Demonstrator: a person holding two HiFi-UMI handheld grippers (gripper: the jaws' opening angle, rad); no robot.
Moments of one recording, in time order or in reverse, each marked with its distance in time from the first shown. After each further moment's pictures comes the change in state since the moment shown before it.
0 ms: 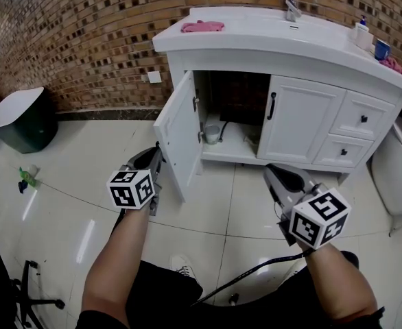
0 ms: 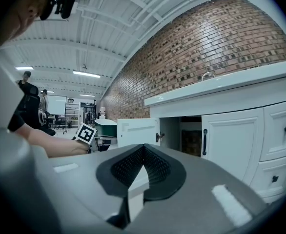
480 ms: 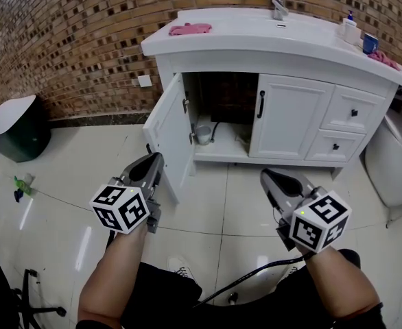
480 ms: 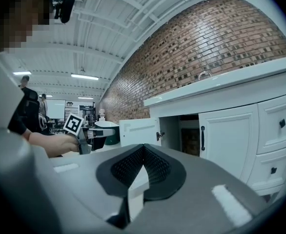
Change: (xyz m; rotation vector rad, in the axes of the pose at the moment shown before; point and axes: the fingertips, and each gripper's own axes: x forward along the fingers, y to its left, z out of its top) left arm -0.049 -0.086 0.047 -0.050 -0.098 -0.212; right arm -0.025 0.004 -0.004 0.047 -0.007 -0.002
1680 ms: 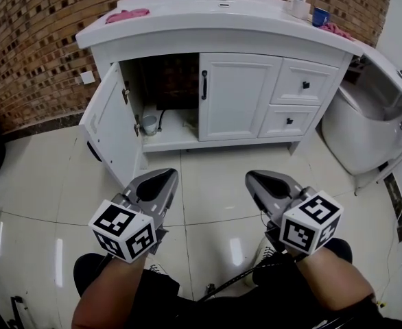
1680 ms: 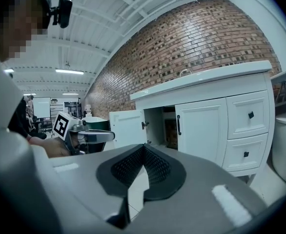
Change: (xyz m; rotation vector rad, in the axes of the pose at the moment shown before) left arm 0.031 -0.162 -0.056 0.056 0.114 -0.366; right arm -0.075 -0.025 -0.035 0.065 0.073 -0.163
